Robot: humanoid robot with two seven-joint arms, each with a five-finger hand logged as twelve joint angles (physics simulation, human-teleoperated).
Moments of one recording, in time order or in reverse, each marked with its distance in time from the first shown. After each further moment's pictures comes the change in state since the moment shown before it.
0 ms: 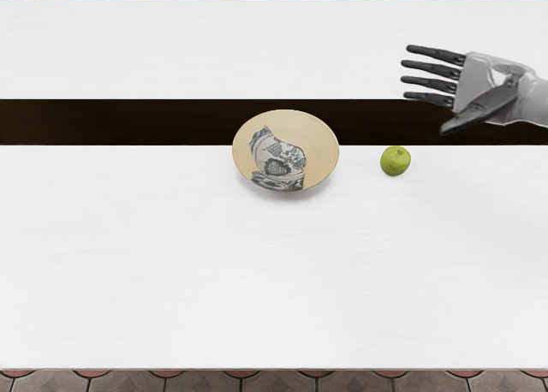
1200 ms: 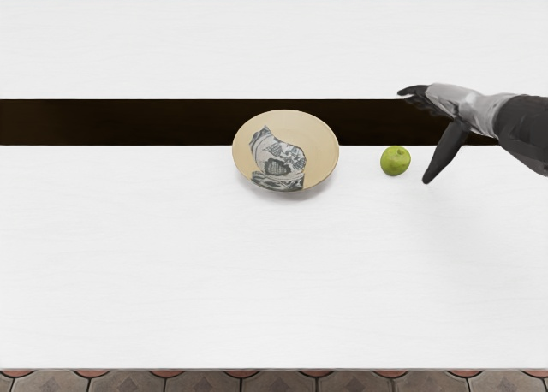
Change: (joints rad) left arm 0.000 0.000 0.000 0.000 0.000 0.000 0.000; right arm 0.034 0.074 0.068 0.451 -1.010 -0.575 -0.471
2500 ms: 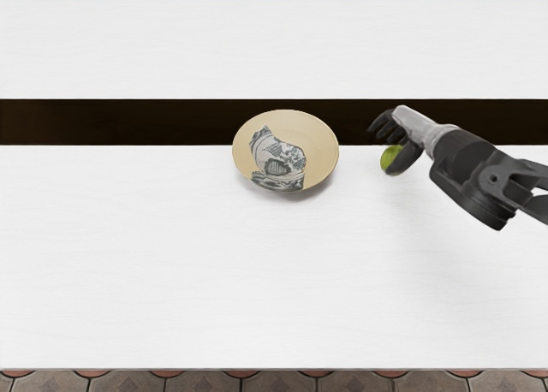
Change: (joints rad) left arm 0.000 0.000 0.000 0.000 0.000 0.000 0.000; right arm 0.007 0.231 -0.212 -0.150 -0.167 -0.284 -0.004
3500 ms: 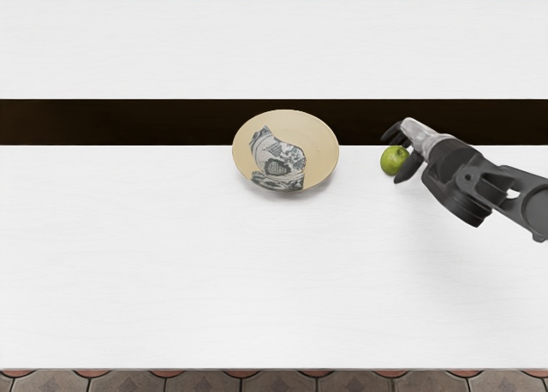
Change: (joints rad) left arm 0.000 0.000 0.000 0.000 0.000 0.000 0.000; right arm -0.016 0.129 -0.035 -0.243 0.008 -0.004 0.000
